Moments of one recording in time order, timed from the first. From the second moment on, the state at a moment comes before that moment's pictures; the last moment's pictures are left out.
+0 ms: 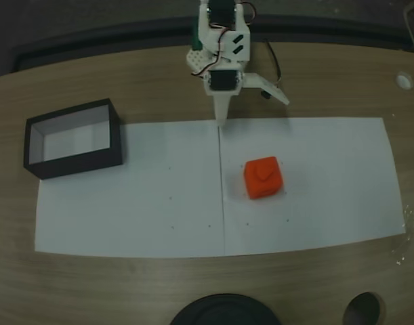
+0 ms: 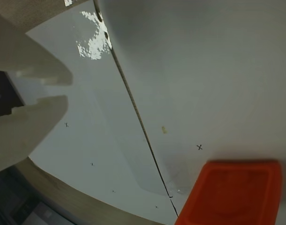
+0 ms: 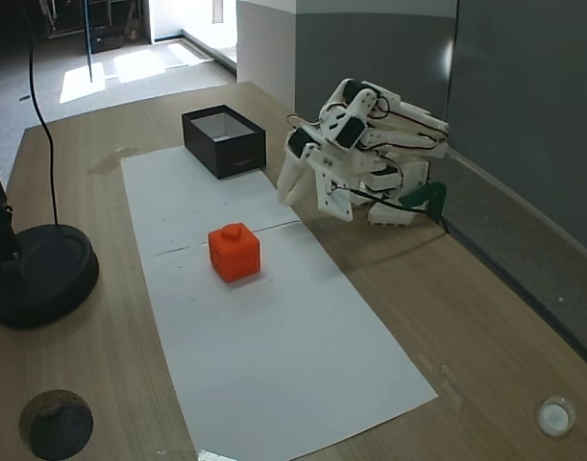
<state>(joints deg) 4.2 197.8 172.9 74.0 -3.5</state>
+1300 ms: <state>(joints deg) -4.5 197.6 165.9 51.4 0.4</state>
